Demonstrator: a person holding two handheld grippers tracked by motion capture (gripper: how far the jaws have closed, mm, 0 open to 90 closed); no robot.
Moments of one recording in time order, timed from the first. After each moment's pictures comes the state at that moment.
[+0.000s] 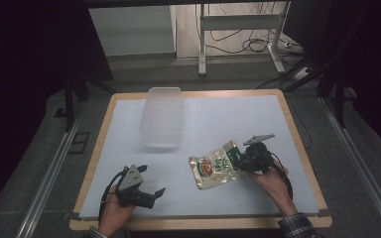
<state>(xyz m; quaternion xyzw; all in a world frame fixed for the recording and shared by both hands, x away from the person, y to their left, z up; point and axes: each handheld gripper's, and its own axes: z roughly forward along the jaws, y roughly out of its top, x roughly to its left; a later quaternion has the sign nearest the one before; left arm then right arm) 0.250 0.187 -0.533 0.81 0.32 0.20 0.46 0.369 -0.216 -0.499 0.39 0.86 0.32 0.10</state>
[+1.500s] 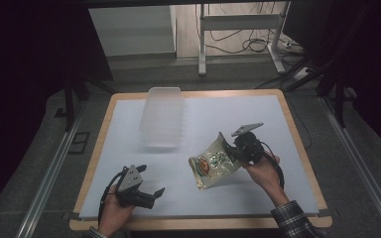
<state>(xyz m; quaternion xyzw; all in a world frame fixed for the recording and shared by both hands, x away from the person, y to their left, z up) 0.248 0.187 -0.532 0.81 0.32 0.20 0.46 0.374 -0.179 -0.455 0.34 0.87 0.33 0.11</state>
